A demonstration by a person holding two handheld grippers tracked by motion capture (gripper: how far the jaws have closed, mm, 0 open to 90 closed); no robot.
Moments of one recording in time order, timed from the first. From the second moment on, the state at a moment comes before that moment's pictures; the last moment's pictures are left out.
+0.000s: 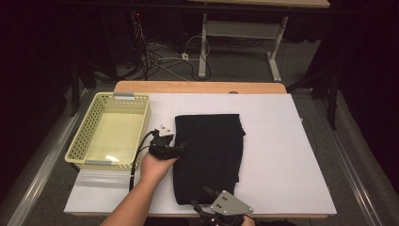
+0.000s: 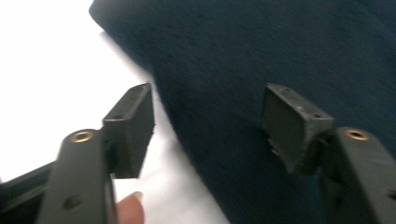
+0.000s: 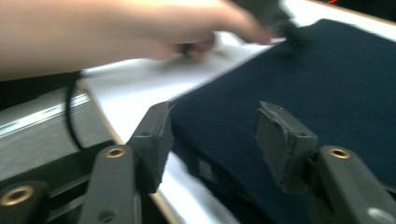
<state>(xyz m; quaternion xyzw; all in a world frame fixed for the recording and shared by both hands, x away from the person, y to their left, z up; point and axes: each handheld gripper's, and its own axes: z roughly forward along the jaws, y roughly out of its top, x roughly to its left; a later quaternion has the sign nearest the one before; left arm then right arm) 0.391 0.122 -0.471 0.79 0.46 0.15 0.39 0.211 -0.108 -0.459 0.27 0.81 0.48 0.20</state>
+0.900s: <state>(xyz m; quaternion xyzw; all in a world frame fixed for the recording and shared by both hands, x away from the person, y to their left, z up) 0.274 0.156 -0.478 0.79 0.40 0.14 0.44 0.238 -0.270 -0.472 0.39 0.74 0.47 0.28</state>
